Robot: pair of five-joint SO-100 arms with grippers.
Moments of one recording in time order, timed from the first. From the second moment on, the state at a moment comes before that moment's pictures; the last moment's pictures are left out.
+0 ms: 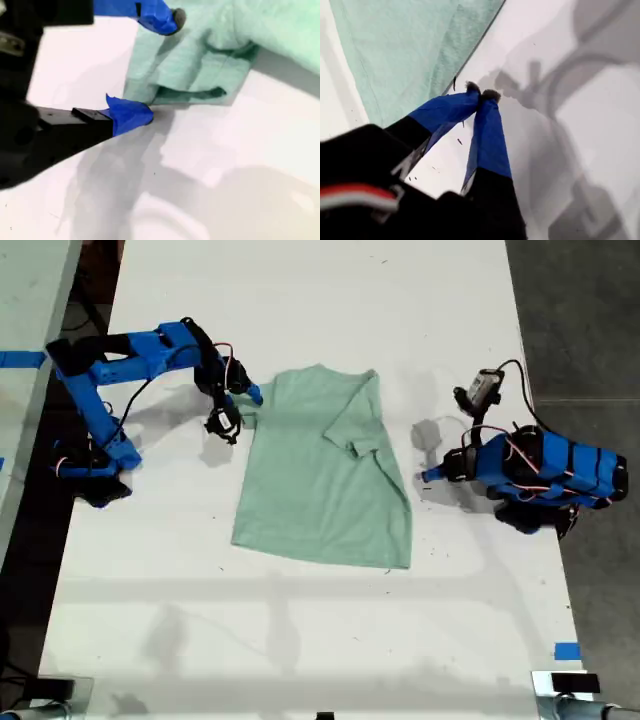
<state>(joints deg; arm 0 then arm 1) -49.1 87.6 107.6 61.7 33.2 15.6 200.3 174.5 78.4 -26.0</state>
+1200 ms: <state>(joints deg) -24.3 68.8 59.7 76.6 23.2 15.2 200.3 174.5 78.4 -26.0</state>
